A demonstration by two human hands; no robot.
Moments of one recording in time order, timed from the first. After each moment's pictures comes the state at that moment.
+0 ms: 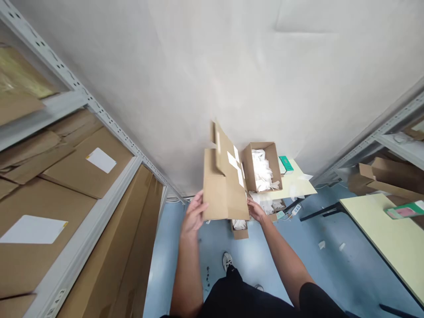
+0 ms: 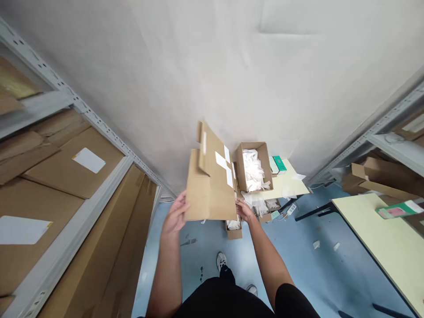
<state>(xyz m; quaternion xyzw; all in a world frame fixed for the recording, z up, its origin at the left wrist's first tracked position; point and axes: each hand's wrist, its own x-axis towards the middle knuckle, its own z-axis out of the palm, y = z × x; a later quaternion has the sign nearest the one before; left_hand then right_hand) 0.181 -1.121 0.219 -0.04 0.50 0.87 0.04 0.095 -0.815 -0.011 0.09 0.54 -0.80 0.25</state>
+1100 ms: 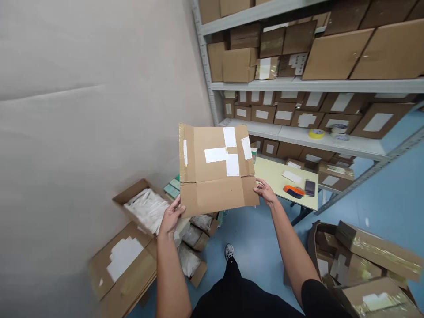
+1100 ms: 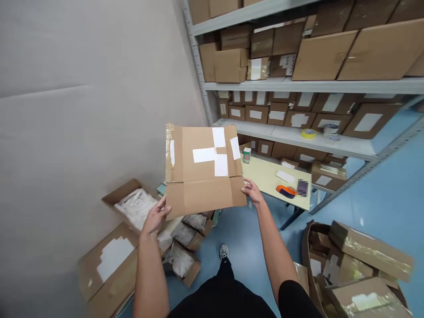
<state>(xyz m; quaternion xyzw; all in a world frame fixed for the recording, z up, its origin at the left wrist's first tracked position) 0.082 -0.691 0.220 0.19 0.68 0.67 0.22 0.352 -0.310 0.144 0.27 0.52 -0.76 -0.27</state>
